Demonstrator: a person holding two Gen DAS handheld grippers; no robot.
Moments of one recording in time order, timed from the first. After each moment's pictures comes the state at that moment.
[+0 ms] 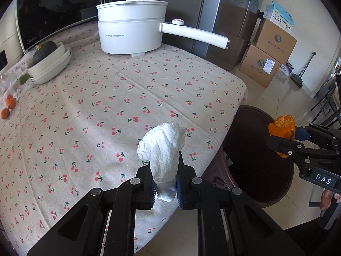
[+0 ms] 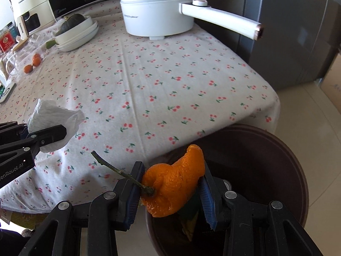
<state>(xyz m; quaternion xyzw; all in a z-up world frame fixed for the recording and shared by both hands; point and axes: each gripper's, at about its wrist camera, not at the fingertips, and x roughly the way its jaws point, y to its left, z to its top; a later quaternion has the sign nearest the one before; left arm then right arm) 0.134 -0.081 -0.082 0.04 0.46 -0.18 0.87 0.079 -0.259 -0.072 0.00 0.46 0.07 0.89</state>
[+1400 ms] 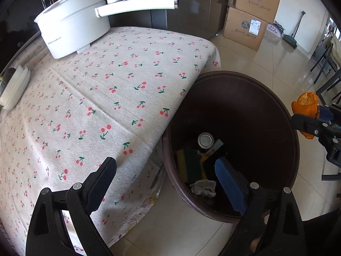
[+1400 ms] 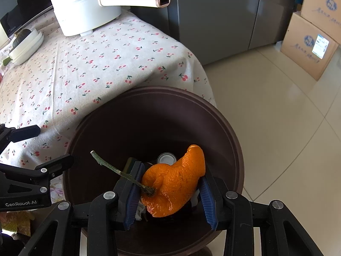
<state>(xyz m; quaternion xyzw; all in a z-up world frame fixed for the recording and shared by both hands) 0.129 -0.198 -0.125 0.14 0.50 -0.20 0.83 0.041 -0.369 -0.094 0.05 0.48 -0.01 0.88</state>
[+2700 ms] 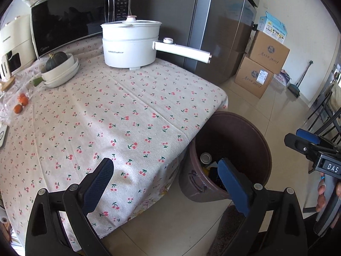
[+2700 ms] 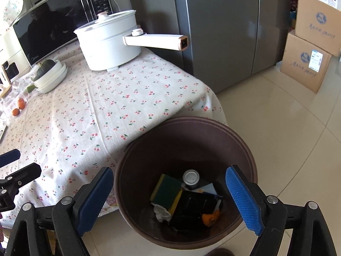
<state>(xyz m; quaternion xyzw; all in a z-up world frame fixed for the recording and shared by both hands) 0.054 -0.082 -0.033 0.01 0.42 -0.16 0.89 -0.011 -0.324 -0.026 0.09 0.39 0.00 0.92</state>
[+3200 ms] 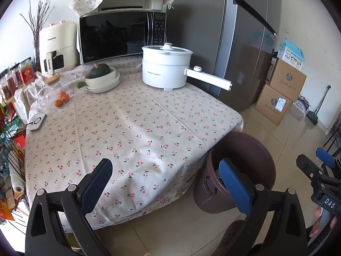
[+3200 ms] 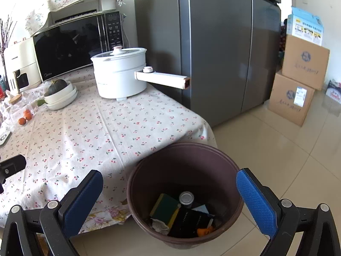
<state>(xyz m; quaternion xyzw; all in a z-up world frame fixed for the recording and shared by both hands) -0.022 -0.044 0.007 -0.02 0.34 -0.07 0.94 -0.083 -0.276 0.002 0.02 0.28 -0.04 0.96</state>
